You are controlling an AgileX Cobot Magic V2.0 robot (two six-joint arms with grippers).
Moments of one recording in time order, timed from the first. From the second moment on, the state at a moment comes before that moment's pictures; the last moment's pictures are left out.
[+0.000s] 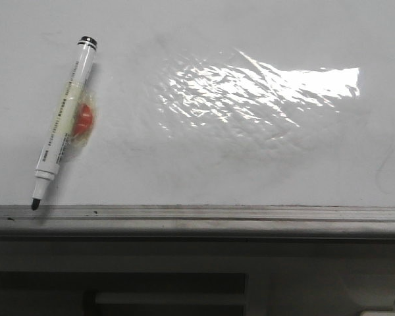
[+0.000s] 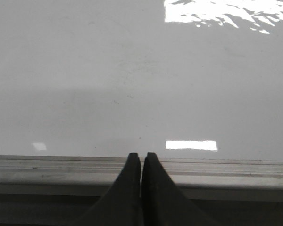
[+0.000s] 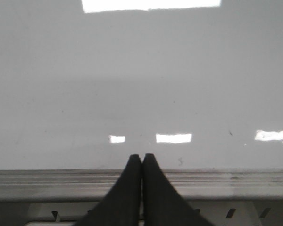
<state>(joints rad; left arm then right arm) -0.05 0.00 0.00 0.07 0.34 -0.06 -0.10 -0.01 0.01 -0.10 0.34 0.09</state>
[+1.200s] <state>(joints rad) -0.05 0.00 0.00 0.10 0.32 -0.06 -0.10 -0.01 0.01 -0.11 0.31 0.09</state>
